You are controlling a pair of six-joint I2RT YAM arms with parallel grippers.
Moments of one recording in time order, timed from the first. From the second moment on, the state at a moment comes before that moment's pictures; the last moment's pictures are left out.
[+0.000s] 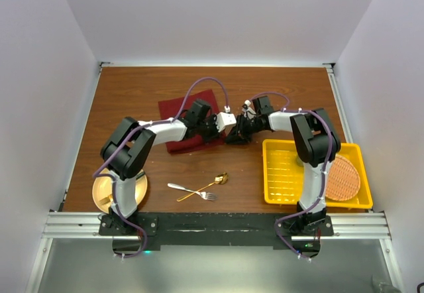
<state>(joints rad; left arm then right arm) -0.62 1.94 1.15 -0.01 0.40 0.53 0.32 2.04 1.14 -0.17 -0.76 0.71</state>
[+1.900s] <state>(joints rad) -0.40 1.78 1.16 -0.19 0.62 0.43 0.35 2.03 1.14 -0.18 -0.70 0.66</state>
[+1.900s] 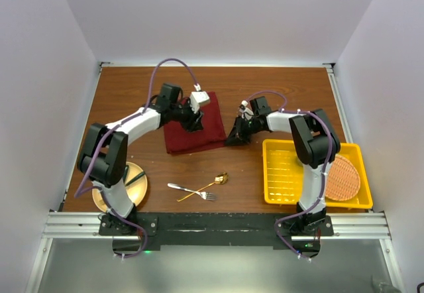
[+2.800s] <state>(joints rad) -0.34 1.63 0.98 -0.42 0.50 0.60 0.45 2.10 1.49 -0.43 -0.78 0.38</state>
